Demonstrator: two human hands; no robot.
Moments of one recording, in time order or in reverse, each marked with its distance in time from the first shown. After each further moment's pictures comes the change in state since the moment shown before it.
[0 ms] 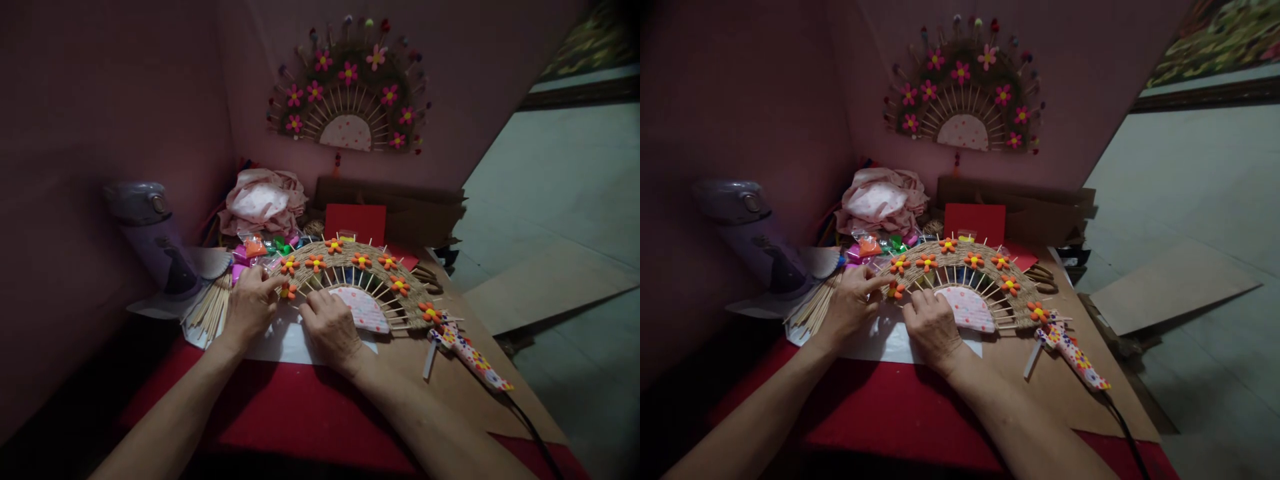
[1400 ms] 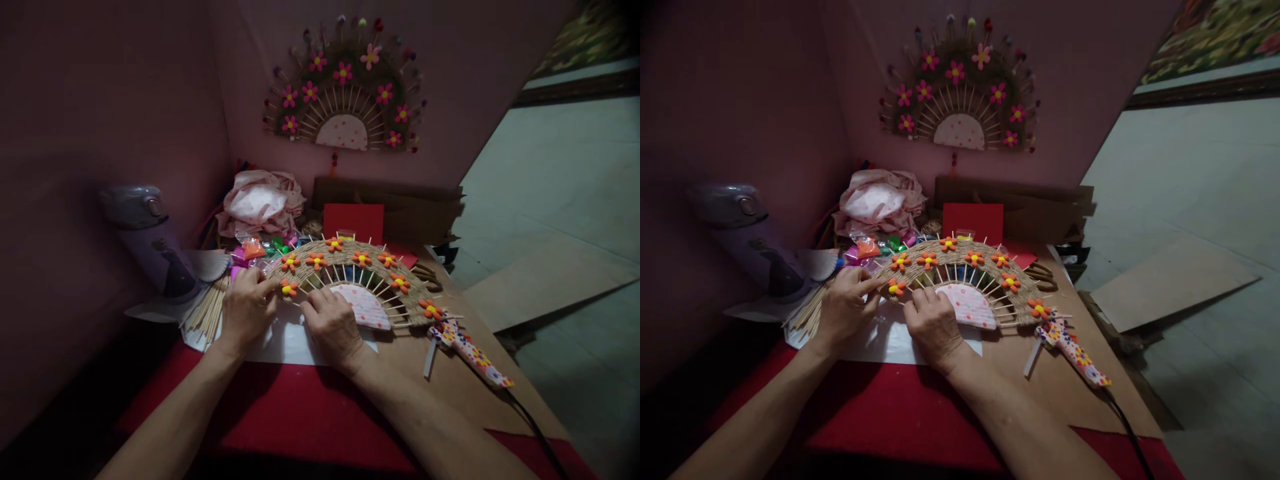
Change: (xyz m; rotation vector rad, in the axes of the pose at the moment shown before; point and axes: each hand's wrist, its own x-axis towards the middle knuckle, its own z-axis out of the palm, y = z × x) left_hand -0.003 0.006 -0.006 0.083 0.069 0.008; right_hand 0.000 0.002 -0.001 -0.031 0.100 0.024
